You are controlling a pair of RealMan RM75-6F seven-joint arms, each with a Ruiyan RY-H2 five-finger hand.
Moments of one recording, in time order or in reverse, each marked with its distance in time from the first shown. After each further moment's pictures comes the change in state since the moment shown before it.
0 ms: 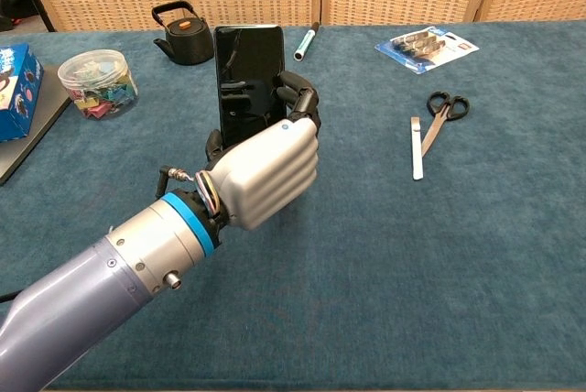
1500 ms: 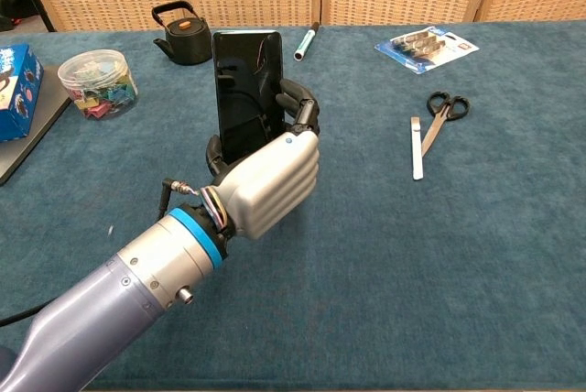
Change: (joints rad) left arm 0.093 -0.081 -0.076 0.112 0.109 -0.041 0.047; right arm 0.001 0.013 -0.004 -0.008 0.002 -0.011 0.022
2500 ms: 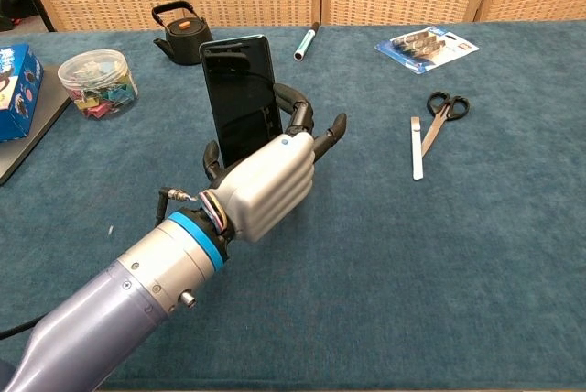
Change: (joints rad) left arm 0.045 -0.006 -0.039 -0.040 -0.002 -0.027 0.035; right arm 0.000 0.005 -0.003 -0.004 -0.001 -0.003 0.004
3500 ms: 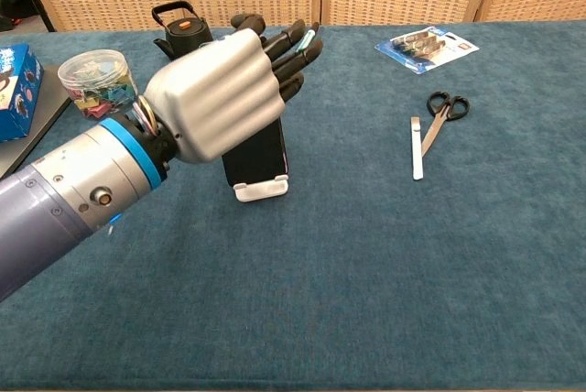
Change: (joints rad) left arm -0.017 0.318 -0.082 -0.390 -0.010 -0.052 -0.304; right arm 0.013 -0.036 -0.011 -0.001 0.005 -0.022 -0.083
